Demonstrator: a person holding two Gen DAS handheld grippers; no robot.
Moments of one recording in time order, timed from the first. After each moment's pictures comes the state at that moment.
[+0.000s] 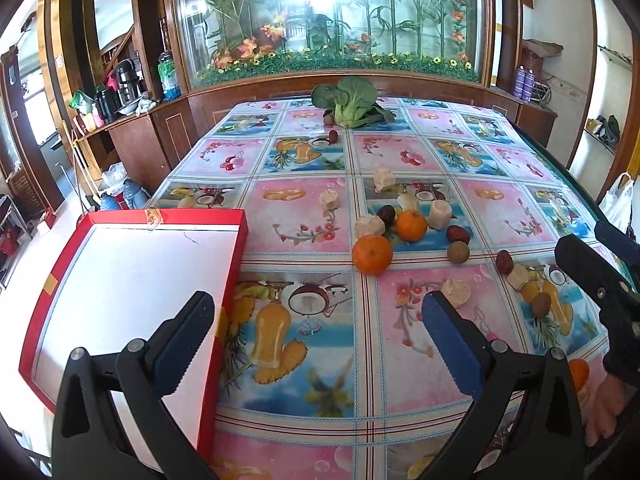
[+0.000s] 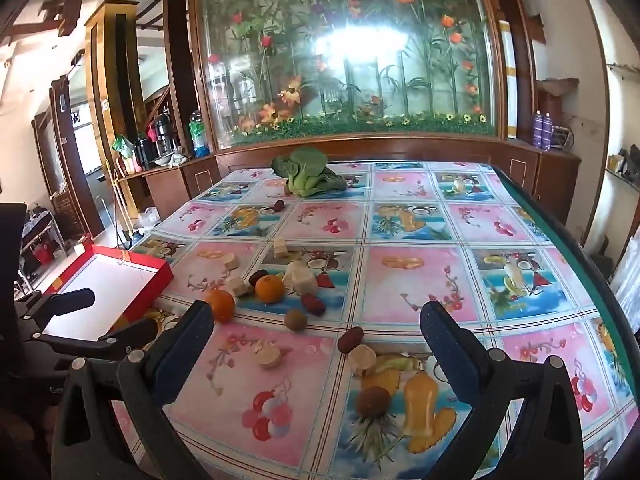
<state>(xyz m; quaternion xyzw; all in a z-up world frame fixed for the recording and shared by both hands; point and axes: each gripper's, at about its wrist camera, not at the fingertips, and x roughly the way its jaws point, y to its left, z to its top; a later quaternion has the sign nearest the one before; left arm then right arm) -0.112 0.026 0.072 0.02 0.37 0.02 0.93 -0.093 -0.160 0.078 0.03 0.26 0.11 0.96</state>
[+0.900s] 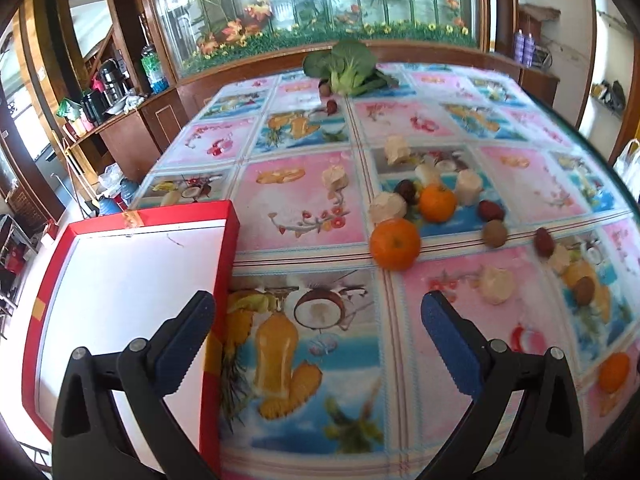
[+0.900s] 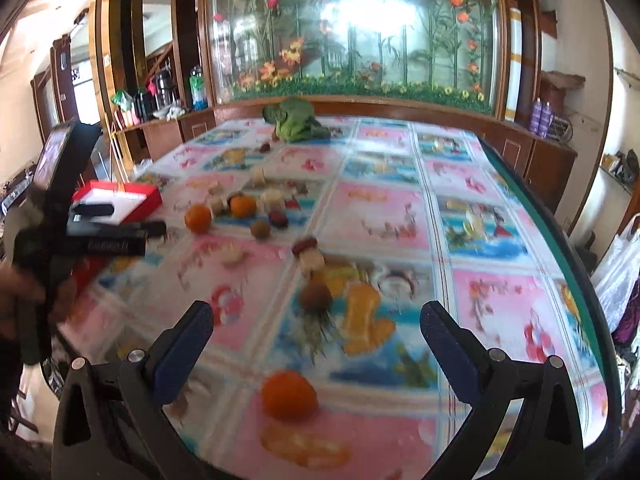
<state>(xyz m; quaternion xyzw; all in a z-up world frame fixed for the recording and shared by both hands) -0.067 0.029 0.037 0.06 0.42 0.01 0.91 -0.141 -0.202 0.050 -0.03 0.33 0.10 0.94</state>
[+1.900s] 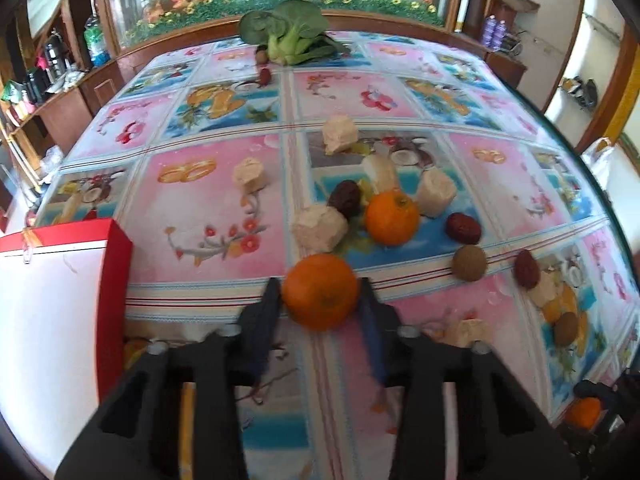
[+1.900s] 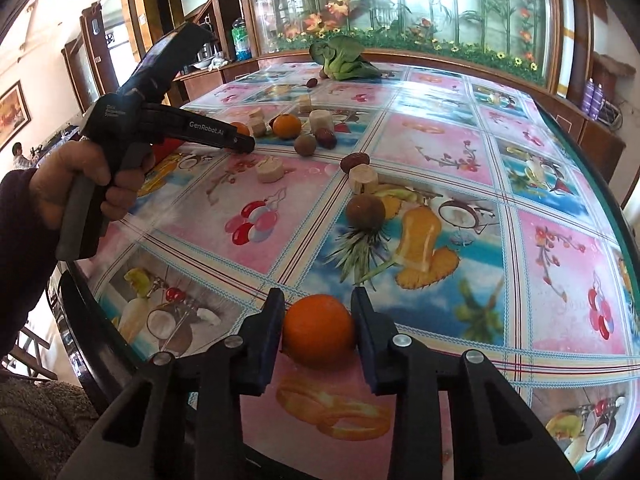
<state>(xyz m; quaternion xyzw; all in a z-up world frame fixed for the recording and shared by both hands) -0.012 0.006 0.014 0.02 0.47 -0.08 0.88 -0.145 -0.193 0.006 -0.04 0.39 0.19 0.90</state>
